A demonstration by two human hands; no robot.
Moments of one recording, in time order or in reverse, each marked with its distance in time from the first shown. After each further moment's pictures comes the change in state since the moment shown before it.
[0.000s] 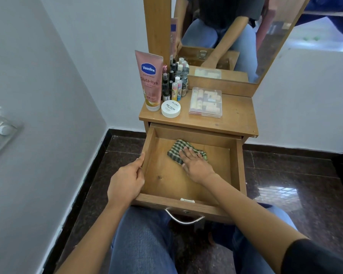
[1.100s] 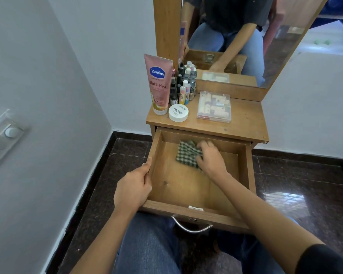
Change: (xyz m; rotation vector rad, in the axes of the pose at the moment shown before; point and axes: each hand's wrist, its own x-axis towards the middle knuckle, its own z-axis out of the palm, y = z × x) left_hand -0.002 0.002 -0.004 -0.018 -0.015 0.003; right_hand 0.011 0.006 -0.026 0.313 0.491 0.150
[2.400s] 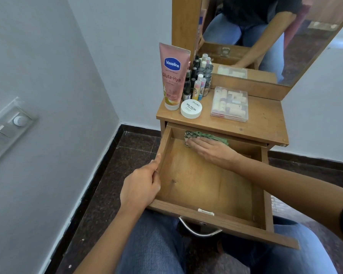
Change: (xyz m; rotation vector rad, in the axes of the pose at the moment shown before) left_hand 0.003 -0.003 -0.001 -0.006 -0.006 -0.040; right_hand 0.048 0.026 0.005 -1.062 0.093 -1.155
